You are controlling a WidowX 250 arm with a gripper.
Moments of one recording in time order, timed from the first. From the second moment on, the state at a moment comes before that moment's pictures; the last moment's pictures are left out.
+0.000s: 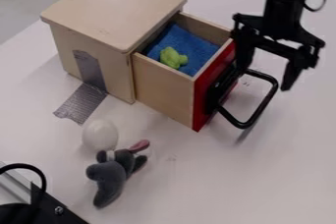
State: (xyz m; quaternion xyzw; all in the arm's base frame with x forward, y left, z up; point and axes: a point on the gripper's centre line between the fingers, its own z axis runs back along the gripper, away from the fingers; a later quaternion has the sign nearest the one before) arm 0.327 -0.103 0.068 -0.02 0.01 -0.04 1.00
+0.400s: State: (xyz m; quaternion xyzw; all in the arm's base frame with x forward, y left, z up) arm 0.333 -0.110 0.022 0.00 0.05 -0.04 1.00
